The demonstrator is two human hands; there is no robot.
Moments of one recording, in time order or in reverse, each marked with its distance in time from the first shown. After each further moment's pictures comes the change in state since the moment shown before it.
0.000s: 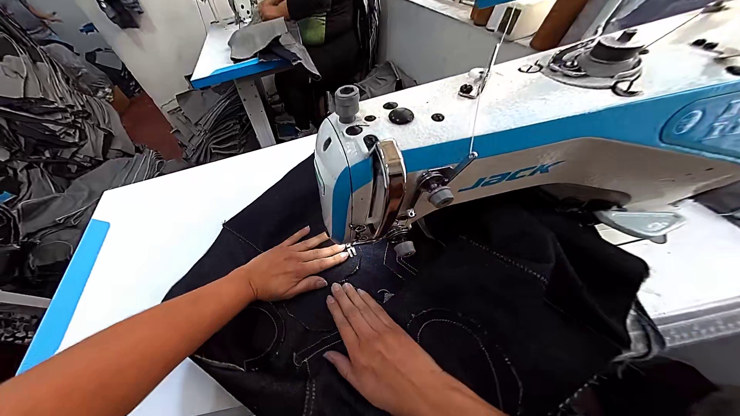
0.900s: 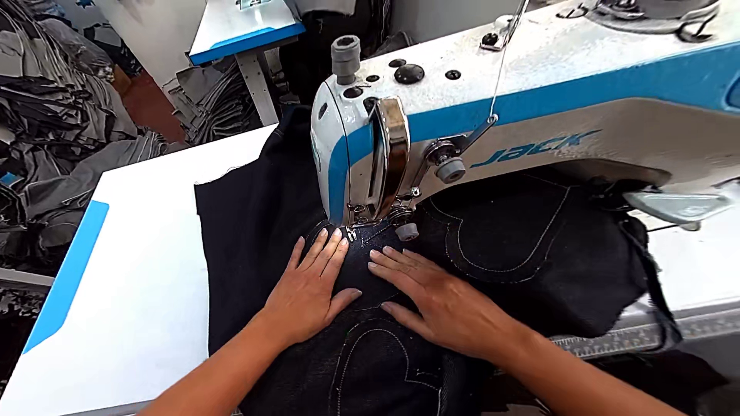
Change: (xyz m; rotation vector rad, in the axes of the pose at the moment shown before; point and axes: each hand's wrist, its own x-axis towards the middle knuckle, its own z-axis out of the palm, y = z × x) left_hand 0.021 0.101 0.023 0.075 0.106 -0.558; right_hand -0.016 0.101 -0.016 0.152 0.075 -0.135
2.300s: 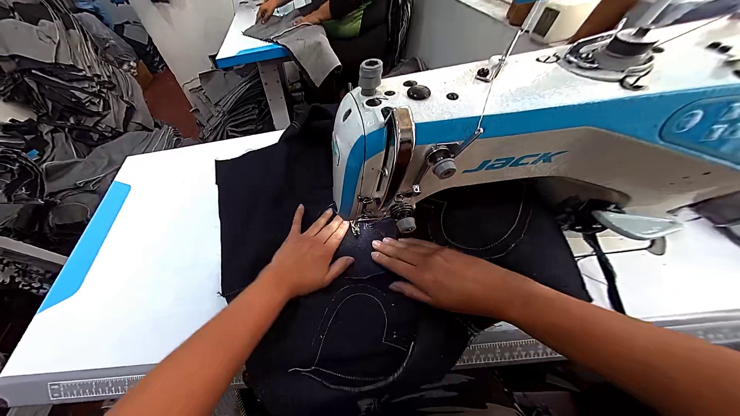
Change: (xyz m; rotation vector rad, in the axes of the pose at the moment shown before) left_hand 0.027 -0.009 -0.018 0.067 -0.031 -0.037; right_hand 0.030 0.037 -0.038 -0.143 -0.275 -0.314
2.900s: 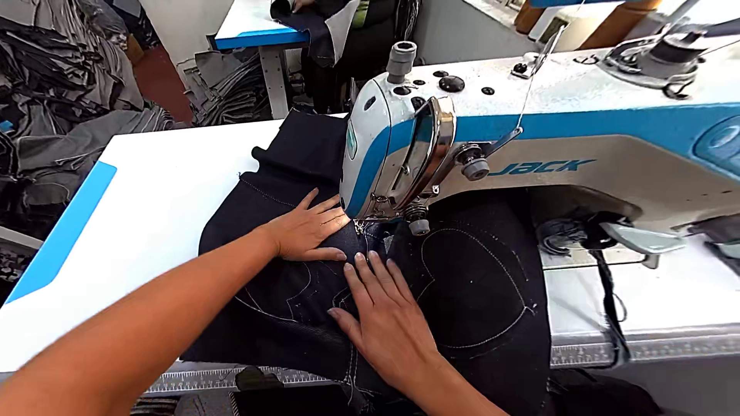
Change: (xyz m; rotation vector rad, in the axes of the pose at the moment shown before) left_hand 0.033 -0.066 0.008 -0.117 -0.031 0.413; right_hand 0.043 -0.119 0.042 -0.027 0.250 0.584
